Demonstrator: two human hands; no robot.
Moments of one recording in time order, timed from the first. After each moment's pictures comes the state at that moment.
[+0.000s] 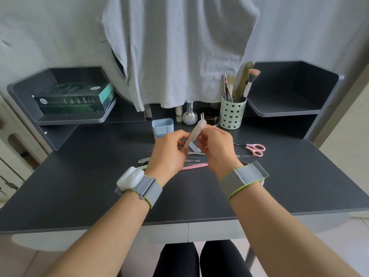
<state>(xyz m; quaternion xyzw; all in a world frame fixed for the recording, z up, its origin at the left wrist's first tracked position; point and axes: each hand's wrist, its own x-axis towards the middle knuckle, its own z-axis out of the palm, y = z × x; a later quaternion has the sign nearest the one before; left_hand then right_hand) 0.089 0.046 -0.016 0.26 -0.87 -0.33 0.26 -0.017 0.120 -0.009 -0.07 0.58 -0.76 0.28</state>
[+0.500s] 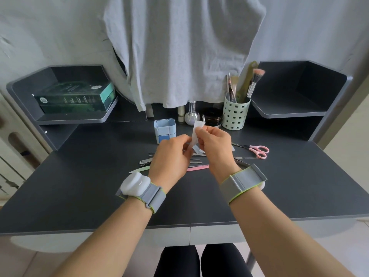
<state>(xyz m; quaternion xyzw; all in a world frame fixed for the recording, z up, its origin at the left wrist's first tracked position) 0.086 0.048 -0.026 0.25 -0.89 -0.24 0.29 -0.017 0.108 -0.024 -0.15 0.65 -0.72 0.19</state>
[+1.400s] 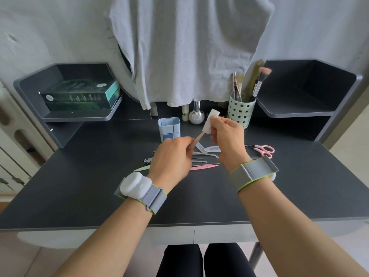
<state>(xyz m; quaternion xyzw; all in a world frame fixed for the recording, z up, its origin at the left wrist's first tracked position) 0.098 0.047 -0.020 0.27 -0.91 -0.18 0.24 -0.034 0.109 -0.007 -0.13 0.65 -0.73 0.17</state>
